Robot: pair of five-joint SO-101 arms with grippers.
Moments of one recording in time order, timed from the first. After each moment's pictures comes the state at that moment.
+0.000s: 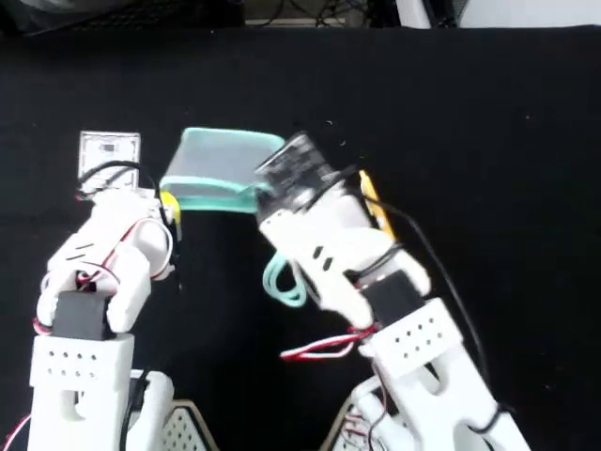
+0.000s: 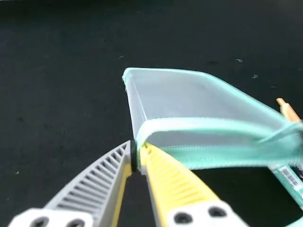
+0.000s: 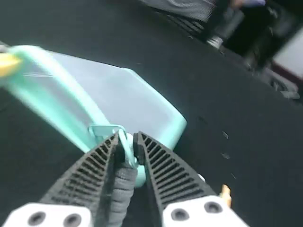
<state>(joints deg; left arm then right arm) -2.5 -63.6 49.2 58.4 1.8 -25.1 -52.4 50.6 39.0 13.3</state>
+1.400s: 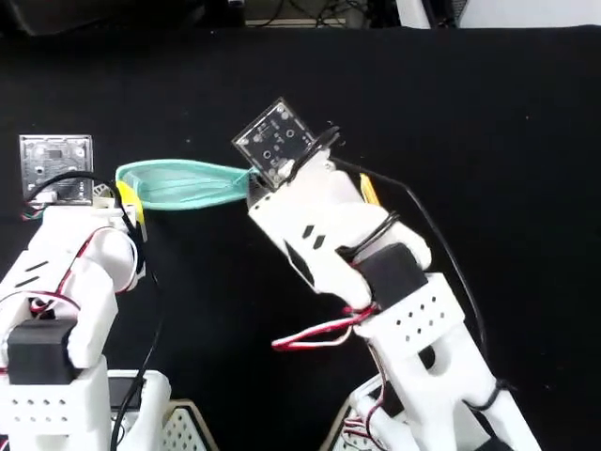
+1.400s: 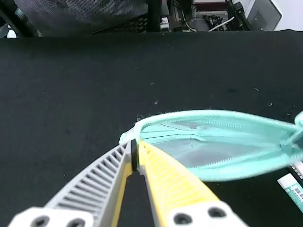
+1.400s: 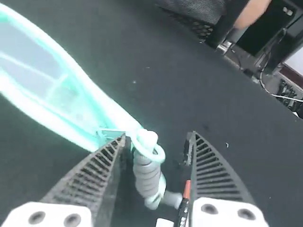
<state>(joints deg) -5.5 -63.6 35.0 69.9 -1.6 -32.0 -43.6 30.8 53.9 15.8</state>
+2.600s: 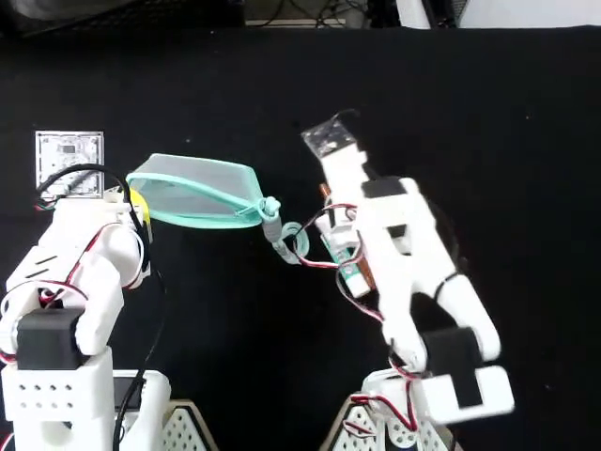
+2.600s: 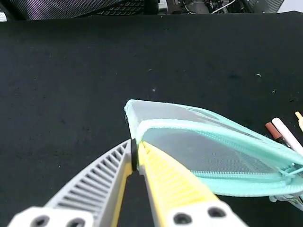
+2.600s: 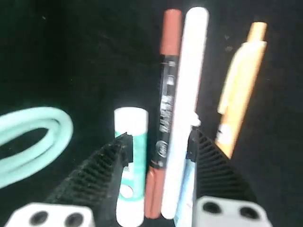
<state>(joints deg) -5.6 -63.3 37.6 69.4 -1.7 -10.5 -3.6 34.9 54.2 19.5</state>
